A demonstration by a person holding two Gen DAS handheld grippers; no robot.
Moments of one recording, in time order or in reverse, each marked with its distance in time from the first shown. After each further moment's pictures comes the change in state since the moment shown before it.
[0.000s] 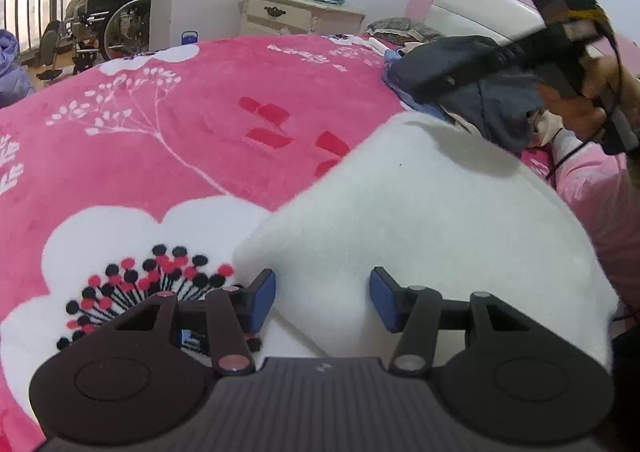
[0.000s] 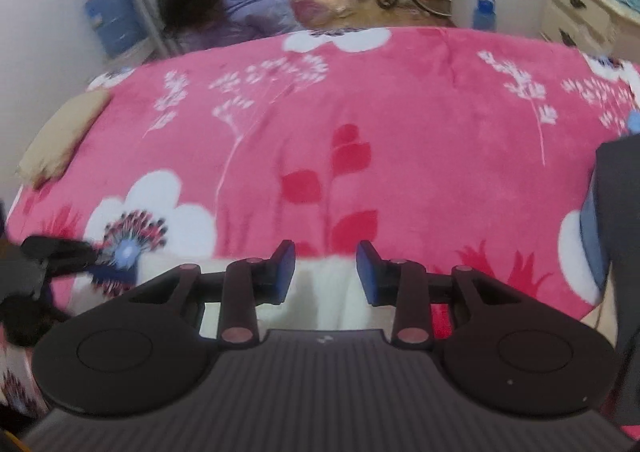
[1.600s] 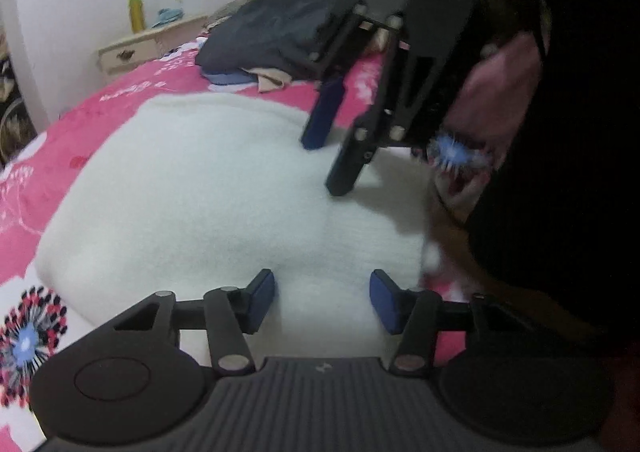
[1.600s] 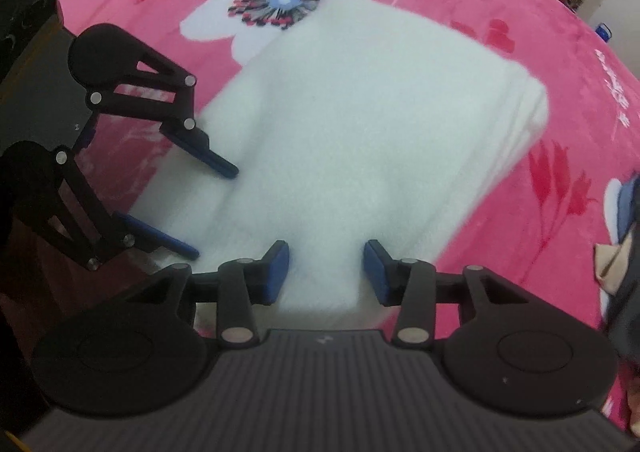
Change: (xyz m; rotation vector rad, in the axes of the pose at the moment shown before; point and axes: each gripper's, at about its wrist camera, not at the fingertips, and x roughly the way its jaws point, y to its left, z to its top) left arm -0.025 -0.170 -0.063 0.450 0.040 -0.135; right arm -0.062 0.101 -0.131 -0.452 0.274 0.097
